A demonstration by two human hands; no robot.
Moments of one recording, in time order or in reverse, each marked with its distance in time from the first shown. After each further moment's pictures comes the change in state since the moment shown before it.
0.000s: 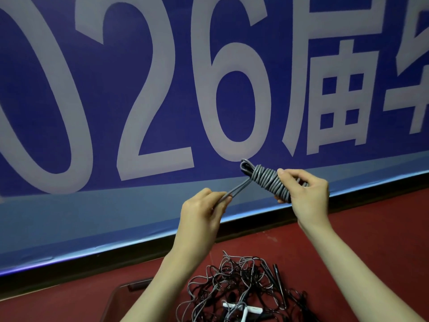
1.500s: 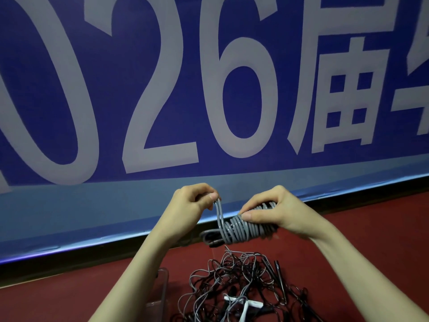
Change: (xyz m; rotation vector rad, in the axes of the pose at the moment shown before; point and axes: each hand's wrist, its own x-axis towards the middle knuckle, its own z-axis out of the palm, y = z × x) left_hand 0.011 -0.017 -0.042 -0.131 -0.342 -0.386; right_hand -0.027 -0.033 0.010 -0.211 -0.967 0.051
